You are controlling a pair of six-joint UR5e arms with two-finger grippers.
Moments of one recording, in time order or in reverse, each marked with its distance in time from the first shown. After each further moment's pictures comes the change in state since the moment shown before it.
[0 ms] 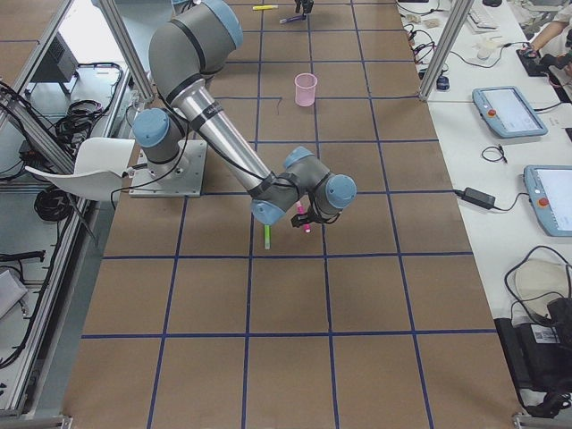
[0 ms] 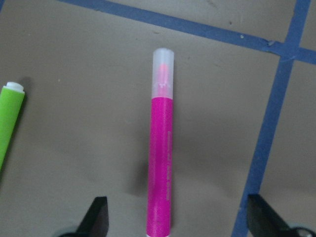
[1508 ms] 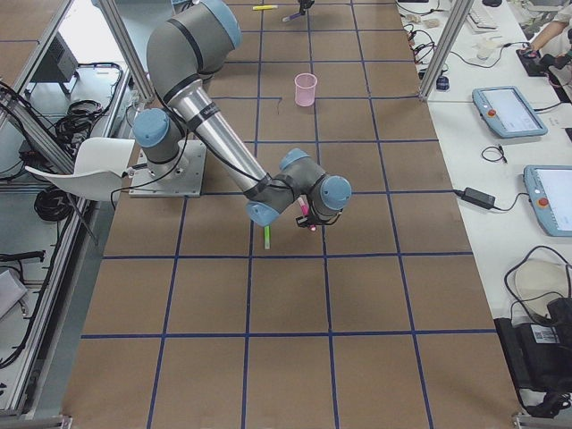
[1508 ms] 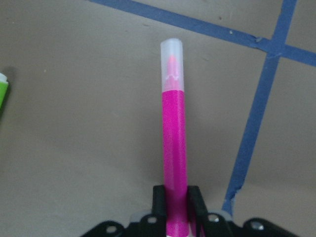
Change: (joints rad) left arm -0.019 0.044 0.030 -0.025 -0.009 -0.080; right arm -0.010 -0.015 0.017 -0.049 0.042 -0.029
